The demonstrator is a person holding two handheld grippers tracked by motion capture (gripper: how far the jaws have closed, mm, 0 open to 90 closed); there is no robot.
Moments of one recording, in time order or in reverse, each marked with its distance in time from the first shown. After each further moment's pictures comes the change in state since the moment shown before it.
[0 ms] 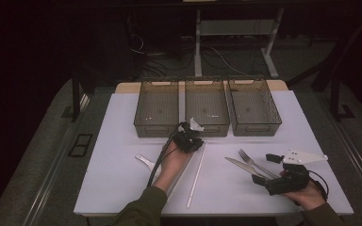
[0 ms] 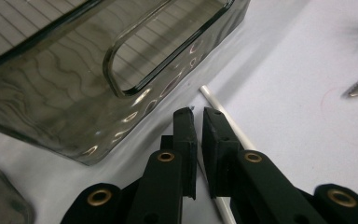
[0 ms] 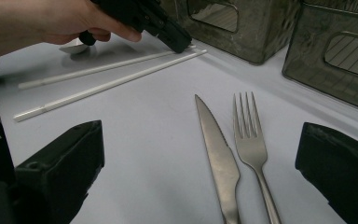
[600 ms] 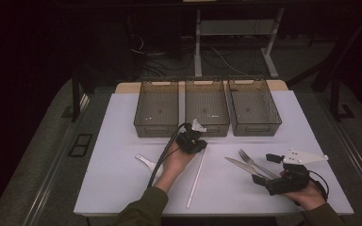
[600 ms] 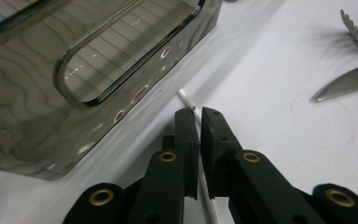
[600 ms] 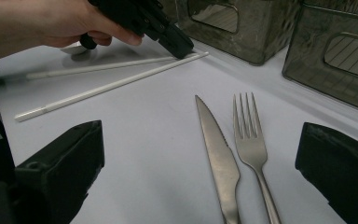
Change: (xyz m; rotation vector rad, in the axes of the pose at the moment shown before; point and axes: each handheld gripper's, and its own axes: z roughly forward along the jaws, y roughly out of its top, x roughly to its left) left arm -0.005 0.003 0.001 -0.014 -0.060 0.016; right arm 0.000 0.000 -0.001 -0.002 0.003 0.000
